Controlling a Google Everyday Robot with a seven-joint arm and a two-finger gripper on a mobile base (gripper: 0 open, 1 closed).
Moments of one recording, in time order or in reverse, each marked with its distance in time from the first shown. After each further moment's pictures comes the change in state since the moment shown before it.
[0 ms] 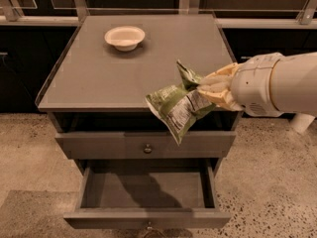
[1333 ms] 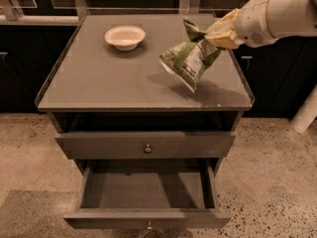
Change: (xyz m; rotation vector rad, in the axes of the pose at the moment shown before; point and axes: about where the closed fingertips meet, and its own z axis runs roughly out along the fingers) arm 0.000 -0.155 0.058 -0.022 -0.040 -0.093
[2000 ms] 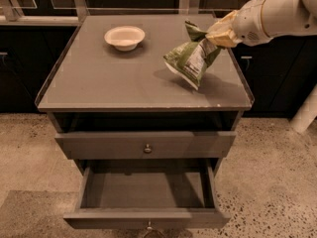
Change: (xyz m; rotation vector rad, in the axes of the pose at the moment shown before) arm 0.017 -0.025 0.027 0.002 -0.003 0.021
